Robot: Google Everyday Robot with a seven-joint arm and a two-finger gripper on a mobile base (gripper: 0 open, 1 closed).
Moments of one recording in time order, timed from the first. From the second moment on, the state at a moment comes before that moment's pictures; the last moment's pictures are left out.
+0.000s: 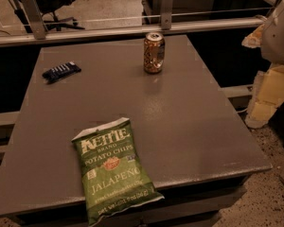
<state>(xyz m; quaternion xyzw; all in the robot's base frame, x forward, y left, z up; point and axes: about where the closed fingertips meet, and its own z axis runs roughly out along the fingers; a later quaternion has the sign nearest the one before) 0.438 -0.216 0.978 -0.60 0.78 -0.04 0.16</state>
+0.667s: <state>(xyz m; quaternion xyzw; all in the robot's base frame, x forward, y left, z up) 0.439 -0.209 0.972 -0.61 0.78 -0.02 0.17</state>
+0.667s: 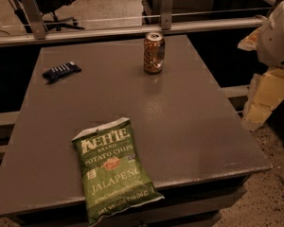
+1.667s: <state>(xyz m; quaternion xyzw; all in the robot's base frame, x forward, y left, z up) 0.435 -0.067 0.857 -0.59 0.77 0.17 0.19</state>
